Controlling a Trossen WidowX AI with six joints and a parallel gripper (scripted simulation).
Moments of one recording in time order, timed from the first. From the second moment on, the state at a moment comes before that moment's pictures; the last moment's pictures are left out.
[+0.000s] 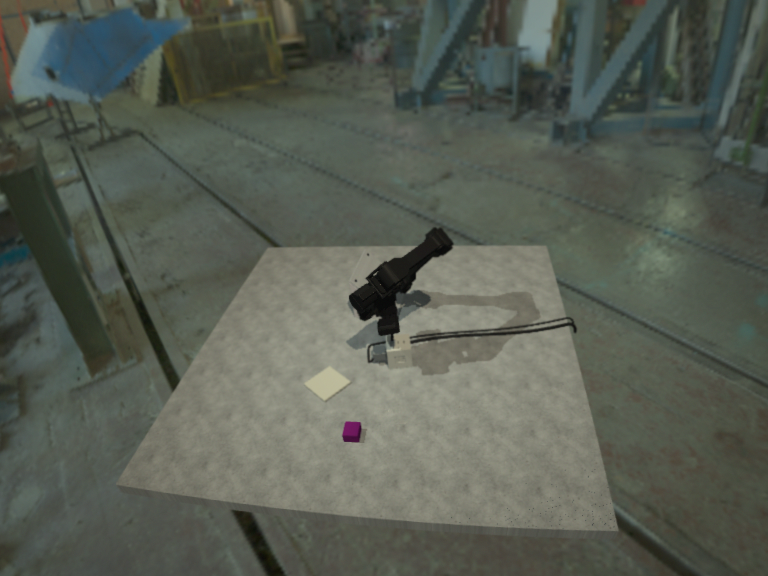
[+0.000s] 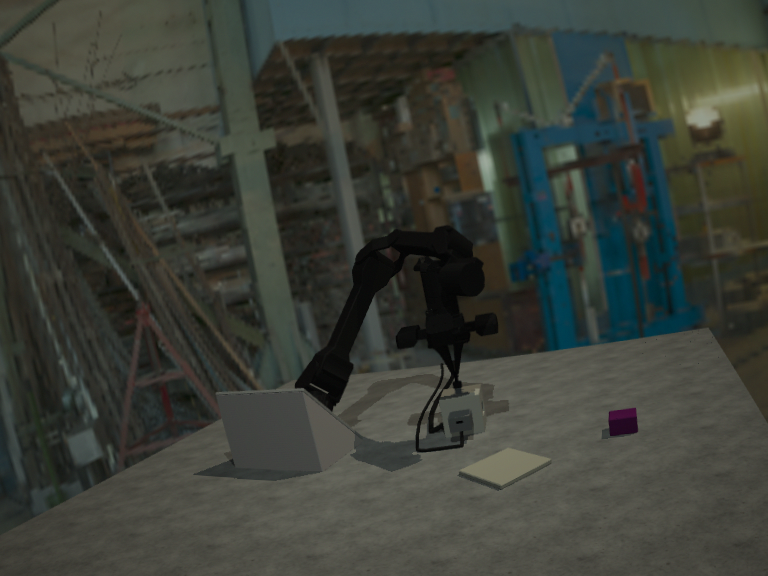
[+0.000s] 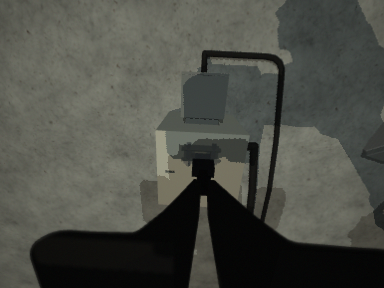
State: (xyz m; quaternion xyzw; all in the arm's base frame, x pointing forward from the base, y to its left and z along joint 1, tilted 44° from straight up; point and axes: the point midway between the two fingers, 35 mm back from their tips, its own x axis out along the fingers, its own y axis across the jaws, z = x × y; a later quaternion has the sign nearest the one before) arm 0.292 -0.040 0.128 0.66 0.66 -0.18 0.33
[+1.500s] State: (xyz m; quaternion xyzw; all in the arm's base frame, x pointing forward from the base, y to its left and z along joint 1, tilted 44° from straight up) arm 0.293 -0.037 0.124 0.66 0.66 -0.18 0.33
